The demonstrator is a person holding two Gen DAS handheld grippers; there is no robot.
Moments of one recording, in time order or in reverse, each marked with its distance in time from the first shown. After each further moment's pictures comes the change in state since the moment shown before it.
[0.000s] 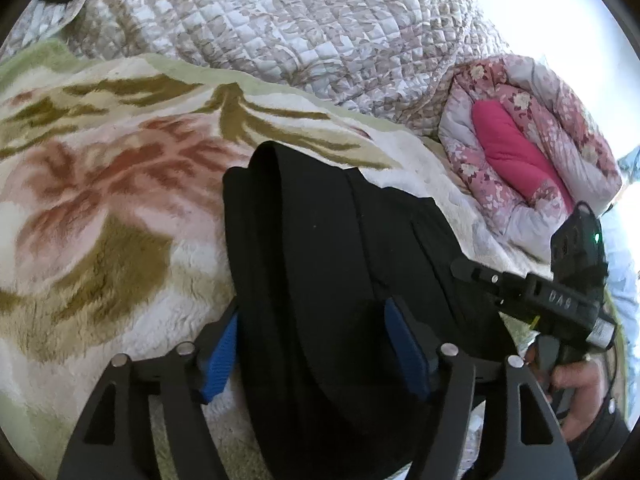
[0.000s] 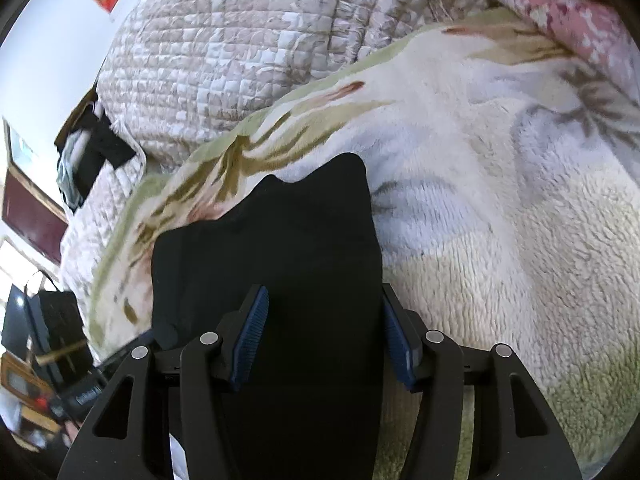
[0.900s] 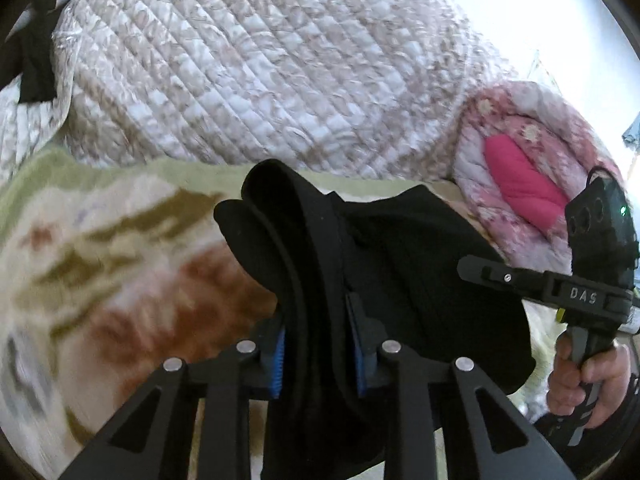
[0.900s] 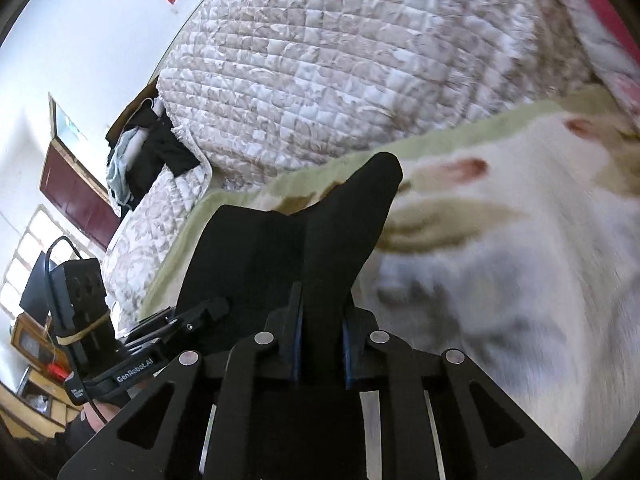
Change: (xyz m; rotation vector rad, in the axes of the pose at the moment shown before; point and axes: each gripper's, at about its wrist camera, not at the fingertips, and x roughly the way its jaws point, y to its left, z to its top) left arm -0.029 0.021 0.110 0.124 -0.086 0.102; right arm 0.028 0.097 0.092 -0.169 -0.014 0.144
